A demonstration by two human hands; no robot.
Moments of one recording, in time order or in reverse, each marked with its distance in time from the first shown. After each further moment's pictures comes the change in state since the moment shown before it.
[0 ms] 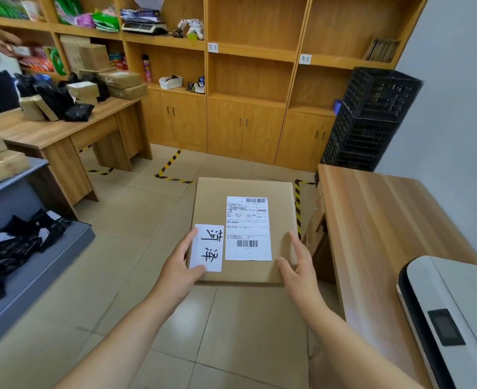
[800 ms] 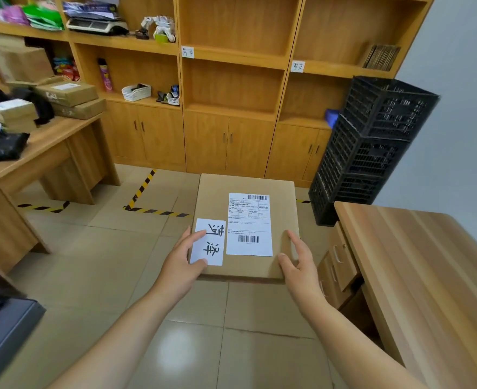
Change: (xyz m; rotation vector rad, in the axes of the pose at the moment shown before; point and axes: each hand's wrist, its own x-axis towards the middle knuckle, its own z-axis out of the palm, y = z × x) left_hand 0.444 0.044 -0.062 0.085 -0.114 0.132; right_hand 0.399 -0.034 0.136 -0.012 0.145 0.090
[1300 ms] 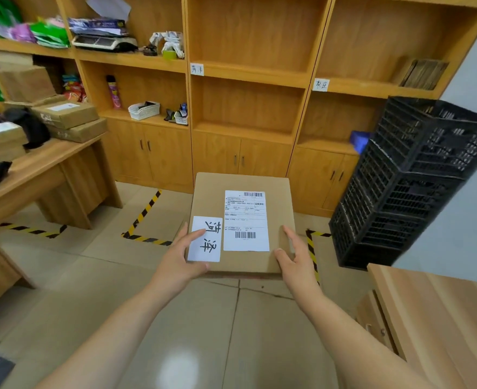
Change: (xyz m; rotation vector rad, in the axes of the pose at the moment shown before) left_hand 0.287 0.027 0.023 0.006 0.033 0.022; right_hand 0.315 -0.028 0.036 0.054 -0.099 -0.060
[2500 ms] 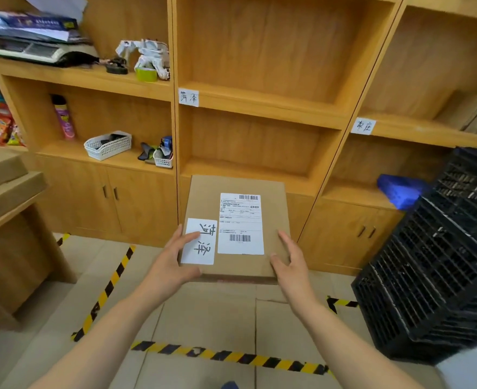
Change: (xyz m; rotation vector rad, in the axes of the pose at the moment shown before) left_hand 0.634 -0.047 -0.152 0.091 -0.091 0.036; right_hand 0.582 -0.071 0.229 -0.049 0.082 0.004
